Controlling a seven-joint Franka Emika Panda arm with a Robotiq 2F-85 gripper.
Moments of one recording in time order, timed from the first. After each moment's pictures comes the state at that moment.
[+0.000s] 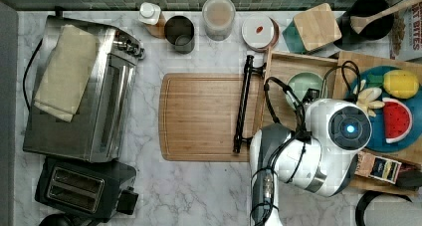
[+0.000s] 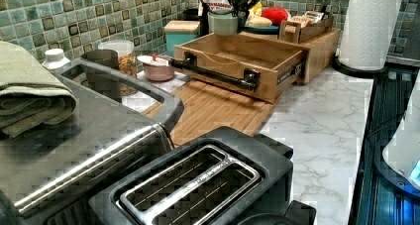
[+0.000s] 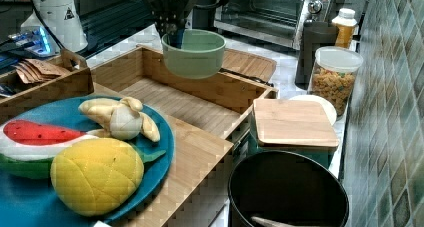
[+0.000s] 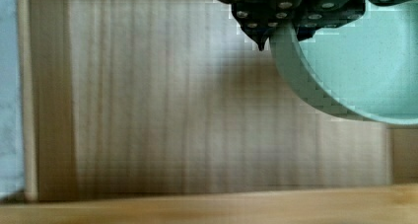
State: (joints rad) arm -0.16 0.02 -0.20 -2.24 -0.02 0.78 0.65
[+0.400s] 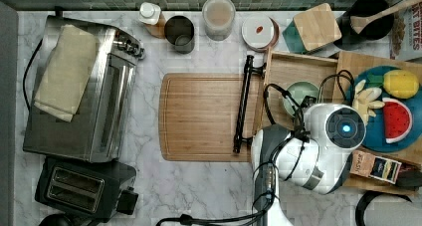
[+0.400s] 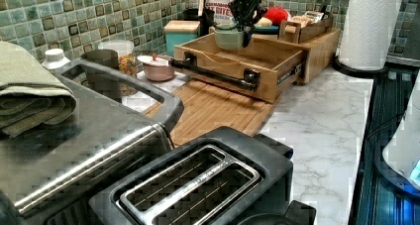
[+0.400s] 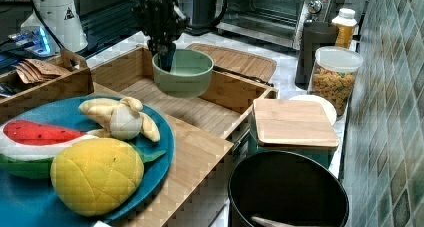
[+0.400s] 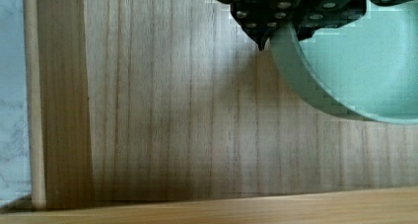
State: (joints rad) arm -0.16 0.07 -0.23 -2.27 -0.02 0.83 0.65
